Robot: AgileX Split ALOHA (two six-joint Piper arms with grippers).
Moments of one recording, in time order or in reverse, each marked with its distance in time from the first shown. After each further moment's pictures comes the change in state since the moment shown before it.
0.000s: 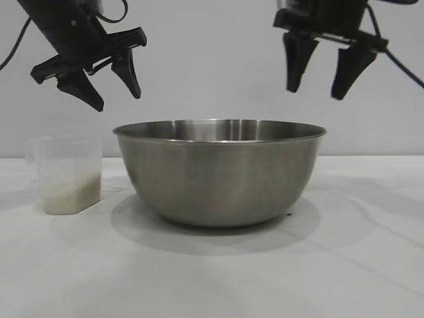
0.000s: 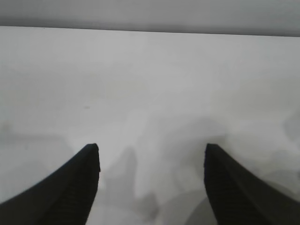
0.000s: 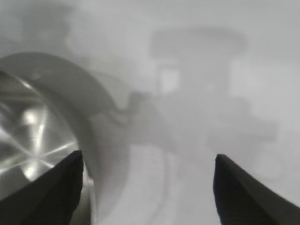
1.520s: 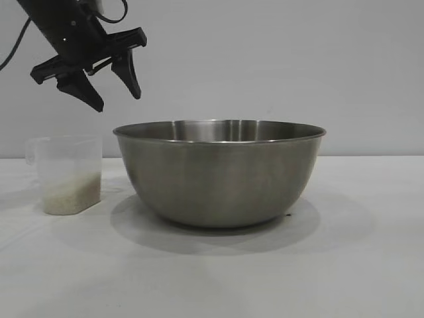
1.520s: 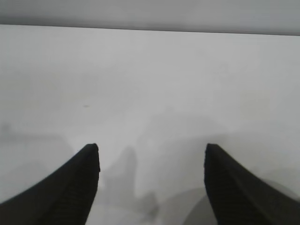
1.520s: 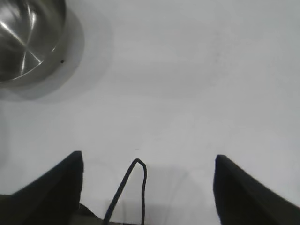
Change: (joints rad) left arm 0.000 0.000 0.000 -0.002 0.004 0.000; right arm -0.201 -1.697 1.197 -0.072 0.001 0.010
